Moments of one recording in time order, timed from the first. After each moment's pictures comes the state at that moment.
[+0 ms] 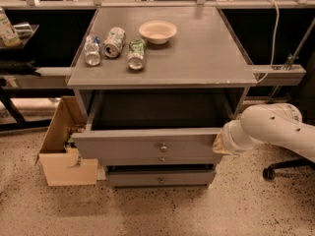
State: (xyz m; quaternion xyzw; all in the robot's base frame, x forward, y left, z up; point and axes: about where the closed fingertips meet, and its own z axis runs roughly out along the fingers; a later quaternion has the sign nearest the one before) arm 0.556 -0.214 0.618 -0.69 0.70 -0.06 0.21
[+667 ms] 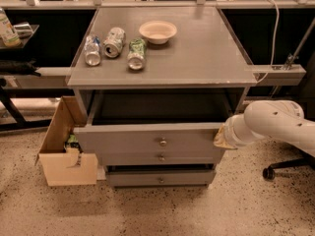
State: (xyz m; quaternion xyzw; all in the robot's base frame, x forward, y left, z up) arm 0.580 -0.226 0.620 -0.66 0.71 -0.06 0.23
